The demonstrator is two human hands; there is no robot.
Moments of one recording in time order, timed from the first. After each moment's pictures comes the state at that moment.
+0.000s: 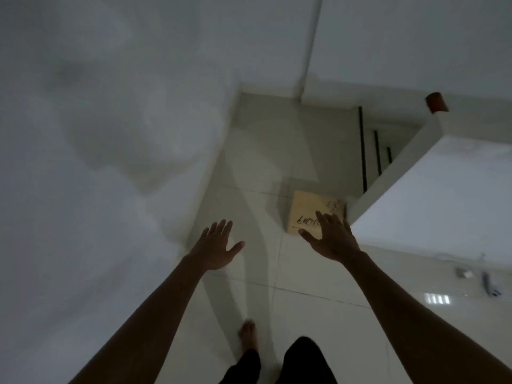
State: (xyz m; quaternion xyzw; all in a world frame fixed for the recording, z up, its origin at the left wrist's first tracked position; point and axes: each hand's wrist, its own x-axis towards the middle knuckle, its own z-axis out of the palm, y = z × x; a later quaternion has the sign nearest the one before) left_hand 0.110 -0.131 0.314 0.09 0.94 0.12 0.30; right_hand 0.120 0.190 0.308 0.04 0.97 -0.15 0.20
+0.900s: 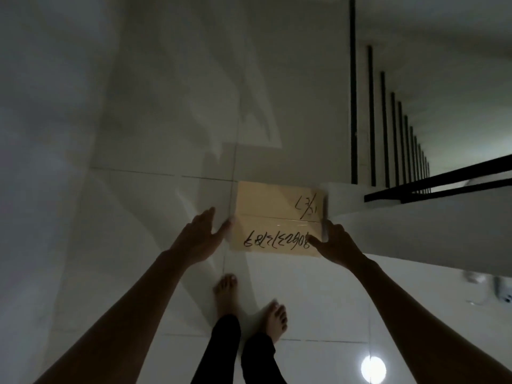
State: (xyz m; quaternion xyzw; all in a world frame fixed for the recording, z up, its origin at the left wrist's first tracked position) left_hand -0.248 0.129 -0.073 0.01 0.87 0.23 0.44; right_hand -0.175 0.436 -0.076 0.25 0.85 -0.23 0.39
